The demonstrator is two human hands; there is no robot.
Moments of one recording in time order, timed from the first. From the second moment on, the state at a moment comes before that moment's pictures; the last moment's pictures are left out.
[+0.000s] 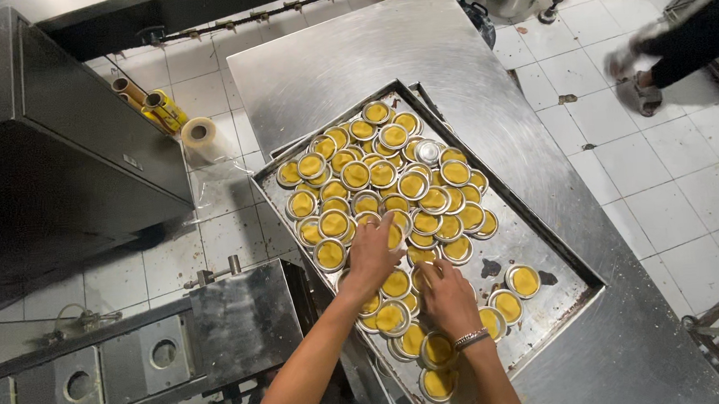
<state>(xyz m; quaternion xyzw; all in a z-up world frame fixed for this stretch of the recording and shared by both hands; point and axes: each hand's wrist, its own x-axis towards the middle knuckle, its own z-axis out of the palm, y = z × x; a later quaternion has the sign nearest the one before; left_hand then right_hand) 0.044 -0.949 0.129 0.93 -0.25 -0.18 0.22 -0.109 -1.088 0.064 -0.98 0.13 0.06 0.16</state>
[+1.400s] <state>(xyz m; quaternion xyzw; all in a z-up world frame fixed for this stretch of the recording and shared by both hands) -0.058 -0.888 0.145 0.79 -0.51 -0.31 0.13 -0.142 -1.089 0.104 -0.95 0.12 0.21 0.21</state>
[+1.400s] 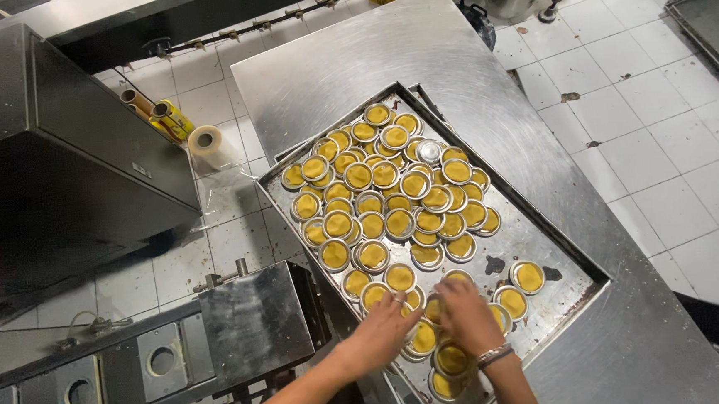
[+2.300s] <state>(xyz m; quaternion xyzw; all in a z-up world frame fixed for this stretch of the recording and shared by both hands) -0.035 -0.876 0.127 0.69 -0.40 -0.41 0.45 -0.176 -1.142 0.130 -0.93 0.20 0.04 0.31</state>
